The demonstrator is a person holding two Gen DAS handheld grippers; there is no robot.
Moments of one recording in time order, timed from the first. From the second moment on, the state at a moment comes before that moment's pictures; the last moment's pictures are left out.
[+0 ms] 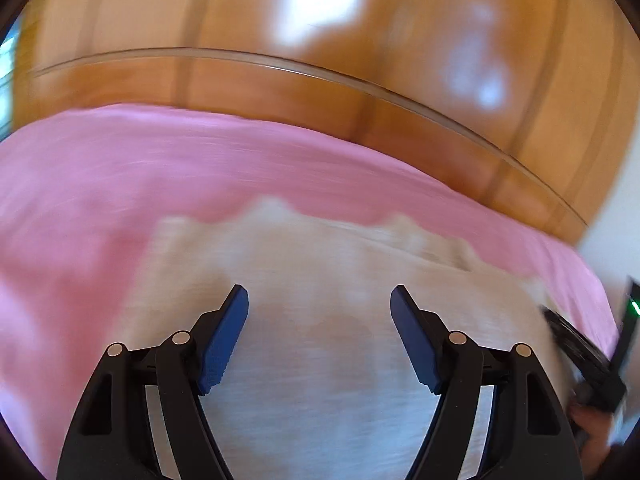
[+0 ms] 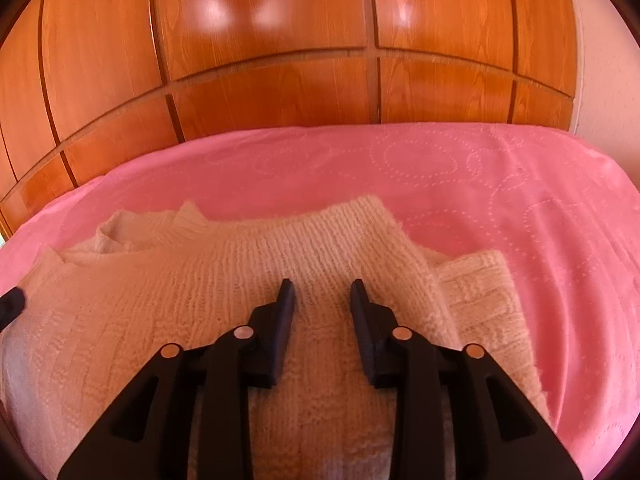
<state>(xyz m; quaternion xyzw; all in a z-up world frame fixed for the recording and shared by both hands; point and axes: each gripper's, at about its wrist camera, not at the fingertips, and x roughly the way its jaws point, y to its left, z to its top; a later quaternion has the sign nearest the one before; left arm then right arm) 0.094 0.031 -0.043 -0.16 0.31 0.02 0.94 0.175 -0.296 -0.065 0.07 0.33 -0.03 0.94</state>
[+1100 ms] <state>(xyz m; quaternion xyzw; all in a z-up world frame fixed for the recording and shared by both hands) 0.066 0.081 -0.081 -0.23 0.36 -0.01 0.91 0.043 -0.214 -0.079 0.00 0.34 0.10 0.94</state>
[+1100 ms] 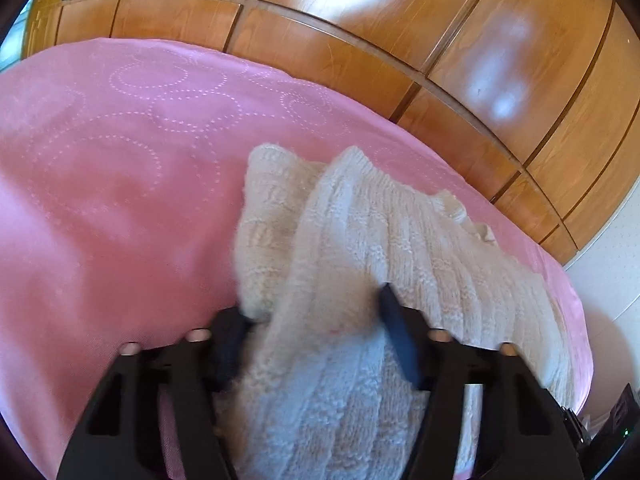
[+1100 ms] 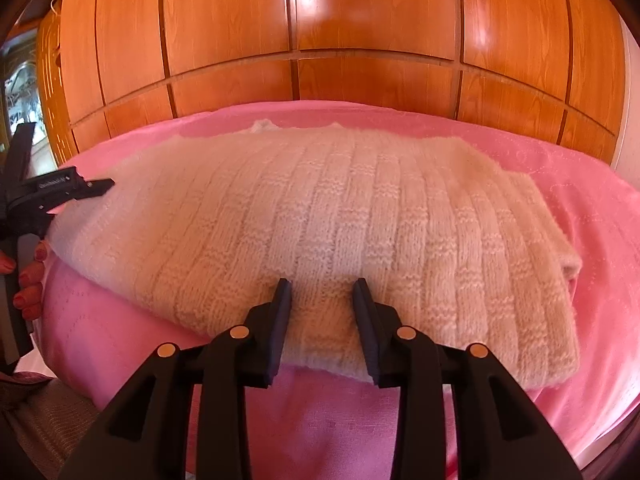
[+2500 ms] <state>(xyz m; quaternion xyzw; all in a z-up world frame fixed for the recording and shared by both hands) 0.071 -0.026 0.039 -0.27 0.29 -0.25 0.88 0.040 -0.236 -0.070 0.11 0.34 0.15 0.92</state>
